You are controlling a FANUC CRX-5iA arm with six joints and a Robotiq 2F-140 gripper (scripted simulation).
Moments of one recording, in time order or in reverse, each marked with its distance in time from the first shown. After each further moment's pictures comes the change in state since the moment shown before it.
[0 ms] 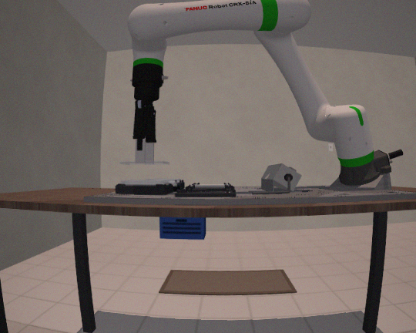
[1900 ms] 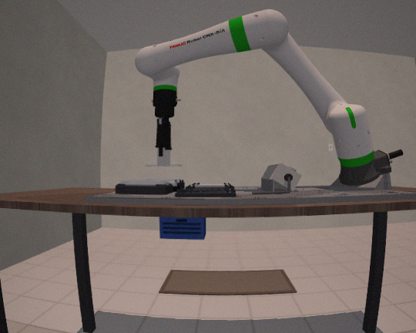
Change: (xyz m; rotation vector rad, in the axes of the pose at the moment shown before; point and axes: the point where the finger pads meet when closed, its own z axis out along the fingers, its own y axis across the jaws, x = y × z) arm 0.004 0.260 0.000 0.000 0.000 0.000
